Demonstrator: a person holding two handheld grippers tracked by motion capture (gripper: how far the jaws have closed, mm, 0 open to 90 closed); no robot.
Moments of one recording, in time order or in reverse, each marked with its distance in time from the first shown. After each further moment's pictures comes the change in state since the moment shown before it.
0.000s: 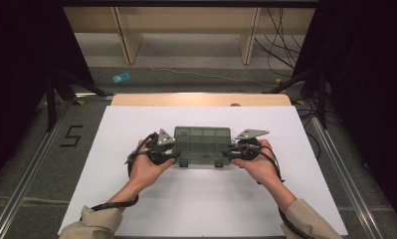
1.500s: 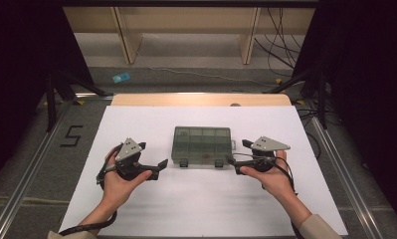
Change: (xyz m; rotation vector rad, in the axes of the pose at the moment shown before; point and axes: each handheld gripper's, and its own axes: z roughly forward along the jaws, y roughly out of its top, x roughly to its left) left arm 0.008 -0.041 -0.071 -0.285 -0.028 -0.176; right arm 0.003 -0.025 -0.036 -0.280 -0.001 -0.058
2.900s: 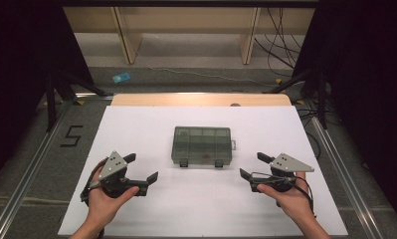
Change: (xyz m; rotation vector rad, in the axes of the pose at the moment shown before) left arm -0.010 -0.019 -0.045 -0.038 -0.025 -0.015; right arm 0.013 -0.025 -0.058 -0.046 -0.026 0.021
